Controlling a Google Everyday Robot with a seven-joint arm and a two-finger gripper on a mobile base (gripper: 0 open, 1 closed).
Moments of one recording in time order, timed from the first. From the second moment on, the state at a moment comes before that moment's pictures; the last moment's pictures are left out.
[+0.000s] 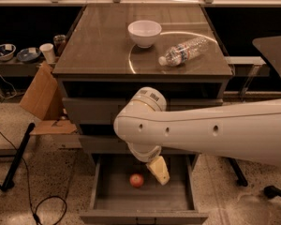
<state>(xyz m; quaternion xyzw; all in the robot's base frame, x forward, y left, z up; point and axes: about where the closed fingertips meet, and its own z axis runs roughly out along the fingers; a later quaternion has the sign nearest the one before) 0.463 -0.021 0.633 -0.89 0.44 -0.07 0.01</state>
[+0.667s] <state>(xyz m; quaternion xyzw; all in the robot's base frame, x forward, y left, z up) 0.491 0.044 0.577 -0.93 0.34 -0.13 0.03</state>
